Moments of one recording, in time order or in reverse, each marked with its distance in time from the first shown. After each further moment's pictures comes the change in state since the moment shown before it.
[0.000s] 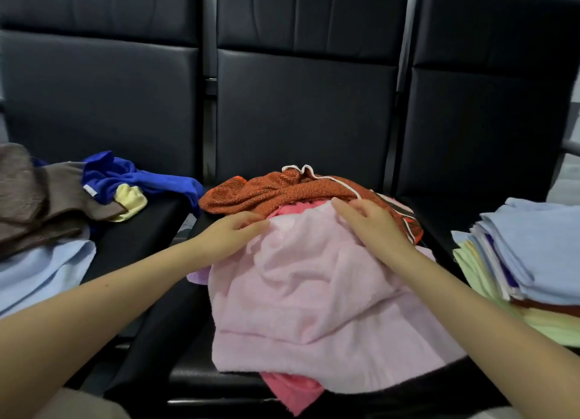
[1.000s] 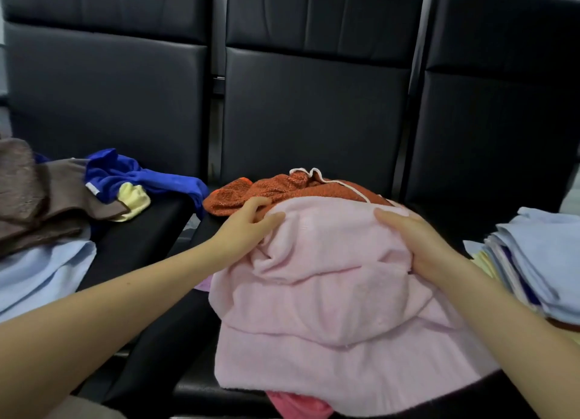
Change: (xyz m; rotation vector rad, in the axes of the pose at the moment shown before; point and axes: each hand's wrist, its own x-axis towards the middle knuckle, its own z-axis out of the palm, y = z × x) left_hand 0.024 -0.001 0.012 -0.182 0.156 0.083; right_hand 0.006 0.015 -0.028 0.571 -0.033 0.343
